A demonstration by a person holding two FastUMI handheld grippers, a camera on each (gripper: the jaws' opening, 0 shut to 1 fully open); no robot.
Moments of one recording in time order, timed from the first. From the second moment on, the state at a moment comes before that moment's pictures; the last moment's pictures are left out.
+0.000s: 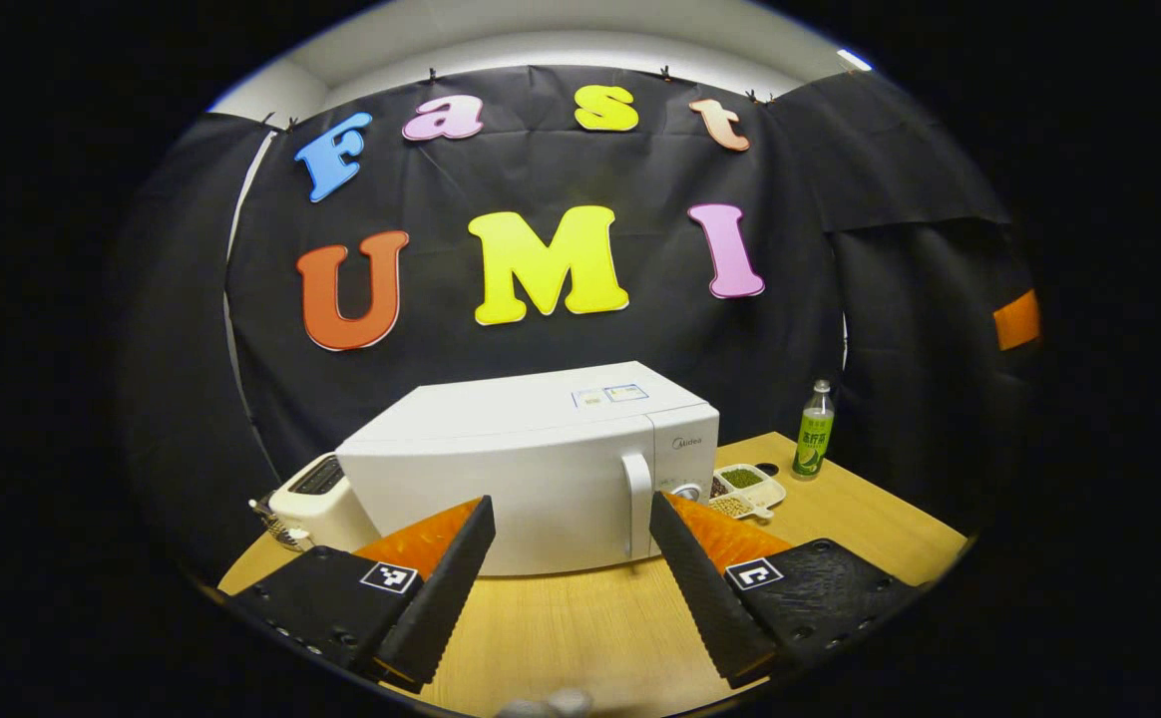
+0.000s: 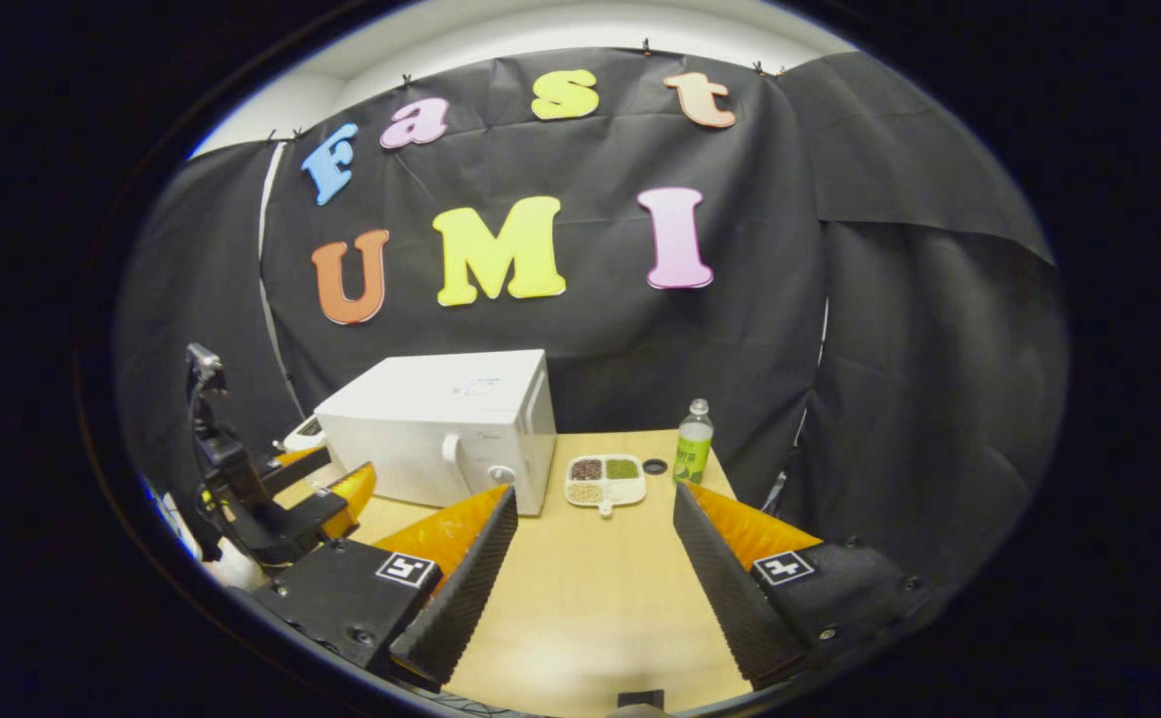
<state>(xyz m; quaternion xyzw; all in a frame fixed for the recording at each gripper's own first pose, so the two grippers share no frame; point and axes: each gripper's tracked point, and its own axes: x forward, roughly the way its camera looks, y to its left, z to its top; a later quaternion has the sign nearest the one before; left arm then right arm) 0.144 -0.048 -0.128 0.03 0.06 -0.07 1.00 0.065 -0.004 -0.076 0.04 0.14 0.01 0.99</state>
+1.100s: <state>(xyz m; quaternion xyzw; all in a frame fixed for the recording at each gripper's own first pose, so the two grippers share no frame) 0.014 0.066 -0.023 0.00 0.02 0.02 1.00 0.044 0.049 -0.033 0.03 0.04 0.01 1.00</state>
